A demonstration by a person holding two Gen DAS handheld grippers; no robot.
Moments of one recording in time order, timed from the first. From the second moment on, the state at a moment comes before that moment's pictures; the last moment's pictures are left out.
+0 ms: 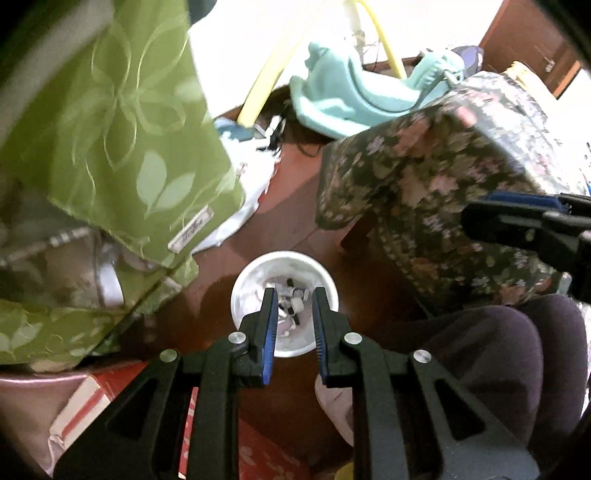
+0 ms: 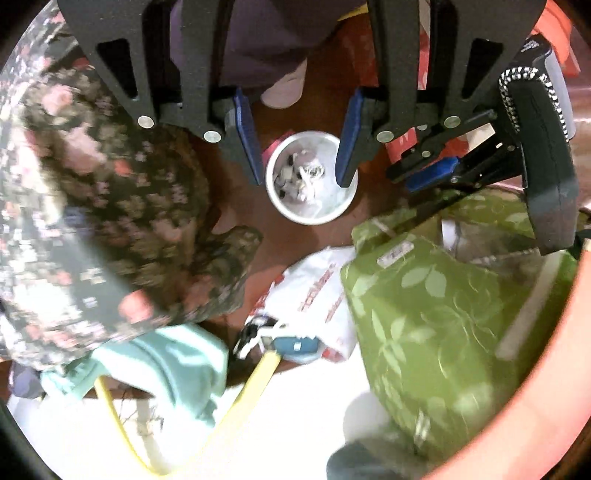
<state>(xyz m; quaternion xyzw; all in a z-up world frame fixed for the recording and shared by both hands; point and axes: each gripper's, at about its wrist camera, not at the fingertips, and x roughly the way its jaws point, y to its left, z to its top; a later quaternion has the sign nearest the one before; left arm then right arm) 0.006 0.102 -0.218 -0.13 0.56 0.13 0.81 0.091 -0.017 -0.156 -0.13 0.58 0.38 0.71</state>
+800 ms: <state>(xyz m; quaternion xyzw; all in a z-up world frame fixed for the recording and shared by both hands) 0.147 -0.052 -0.063 -0.02 0.45 0.03 0.89 0.180 -0.227 -0.026 -0.04 0.43 0.26 0.86</state>
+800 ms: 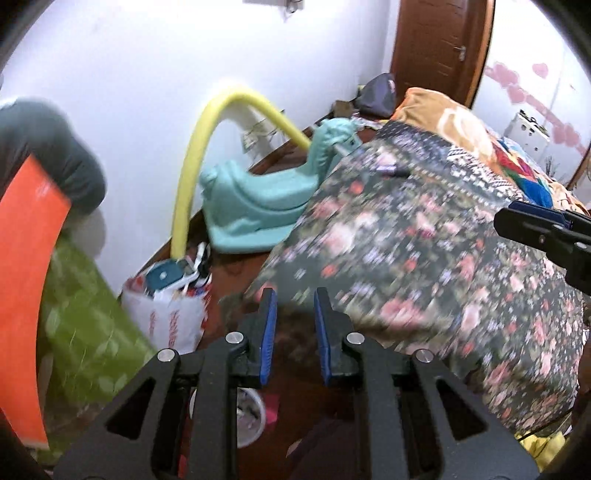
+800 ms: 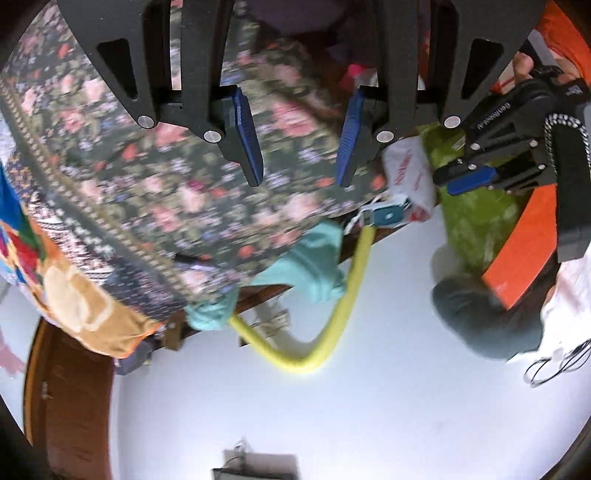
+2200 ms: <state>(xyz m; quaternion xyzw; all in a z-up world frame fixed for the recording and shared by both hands) 0.364 -0.107 -0.176 -0.04 0.49 -0.02 0.87 0.447 -0.206 -0.194 -0.26 0.46 0.27 0.80</state>
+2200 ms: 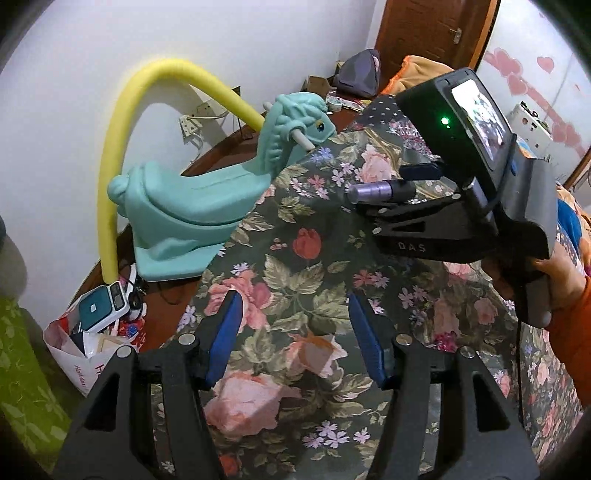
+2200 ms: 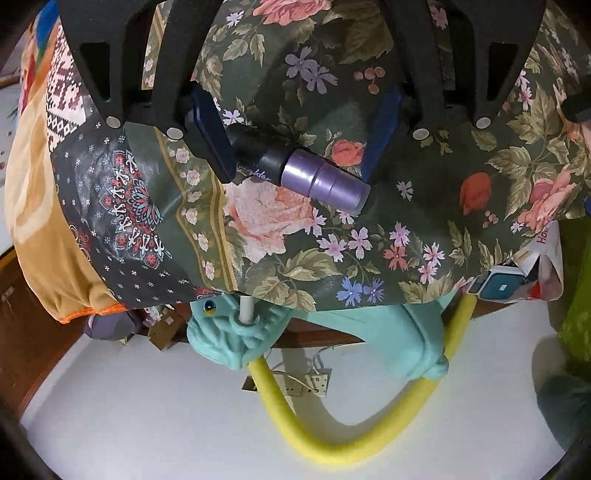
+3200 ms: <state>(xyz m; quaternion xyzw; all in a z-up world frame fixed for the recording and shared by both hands) 0.359 -0.176 -0.186 -0.05 0.53 -0.08 0.84 0.385 -0.305 -0.146 -0.09 0.49 0.25 0.83</state>
